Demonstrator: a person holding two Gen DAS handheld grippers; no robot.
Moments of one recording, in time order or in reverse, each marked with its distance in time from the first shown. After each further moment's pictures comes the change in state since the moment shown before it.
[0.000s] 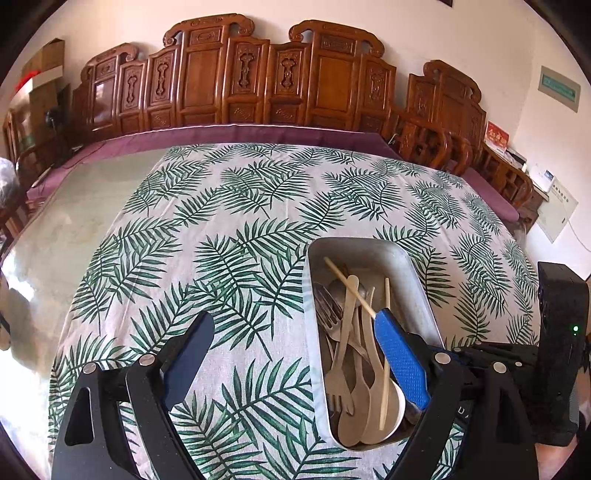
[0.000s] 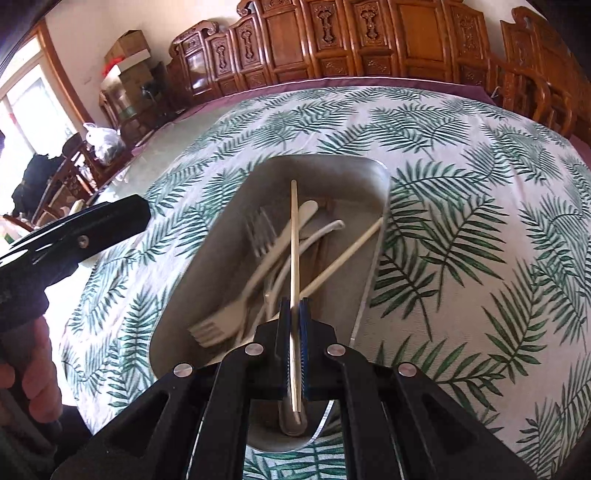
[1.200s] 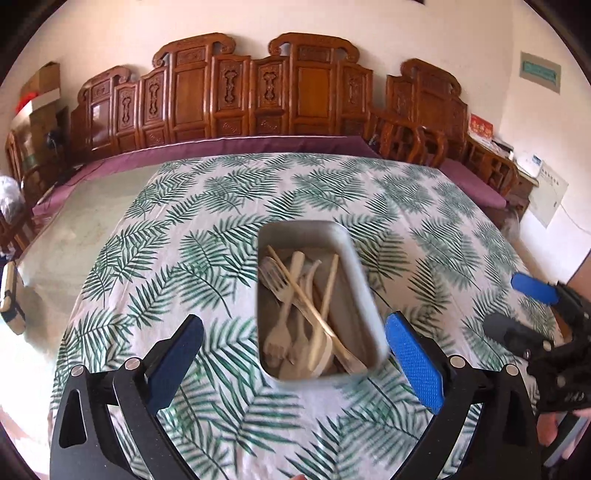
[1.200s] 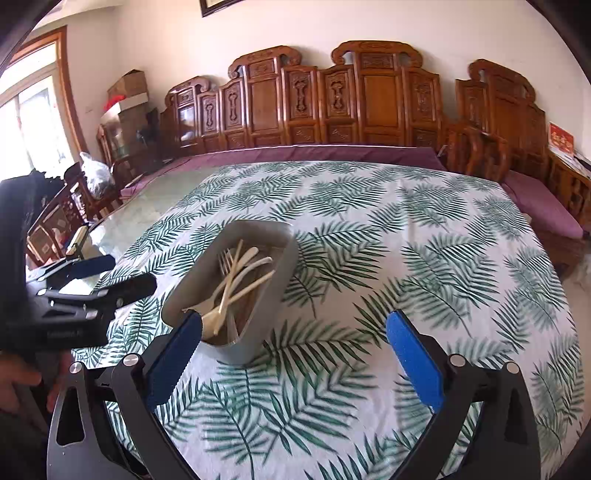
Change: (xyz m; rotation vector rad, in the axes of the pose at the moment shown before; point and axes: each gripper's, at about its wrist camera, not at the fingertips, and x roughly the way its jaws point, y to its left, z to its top) left arm -0.066 -0.071 -0.044 0.068 -0.035 0.012; right arm -0.160 -0.034 -0.051 -0.026 -0.251 -0.146
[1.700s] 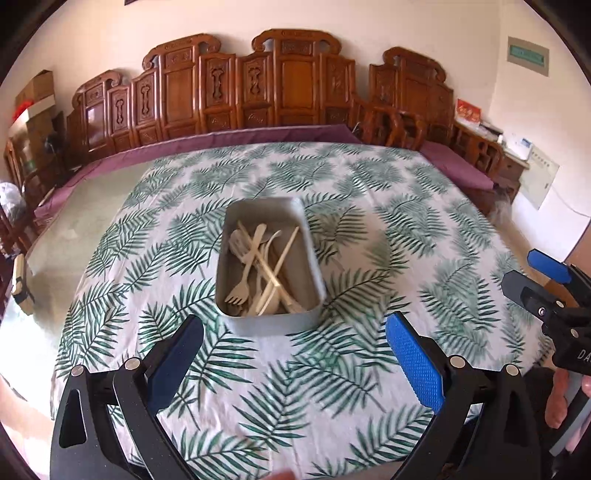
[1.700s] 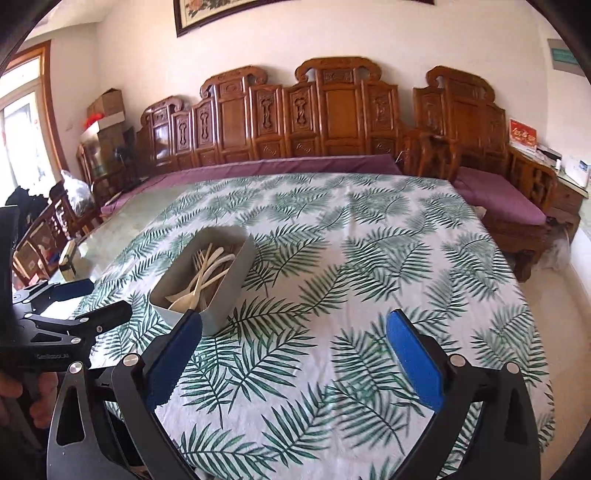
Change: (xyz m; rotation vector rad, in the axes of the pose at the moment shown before) left arm -0.053 -0.054 -0.027 0.028 0.025 -0.003; right arm -0.090 -0.035 -0.031 0.051 -0.071 -0.102
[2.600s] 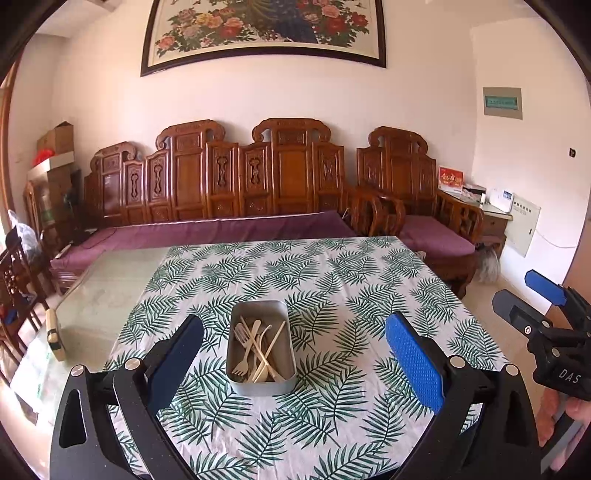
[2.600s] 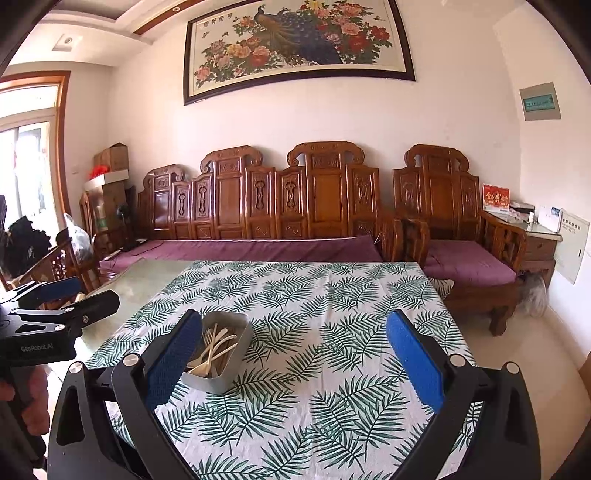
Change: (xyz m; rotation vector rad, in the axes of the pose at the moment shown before) left arm -0.140 -0.036 0.038 0.012 -0.309 0.022; right arm -0.134 0.011 0.040 -0.026 -0.288 -0.060
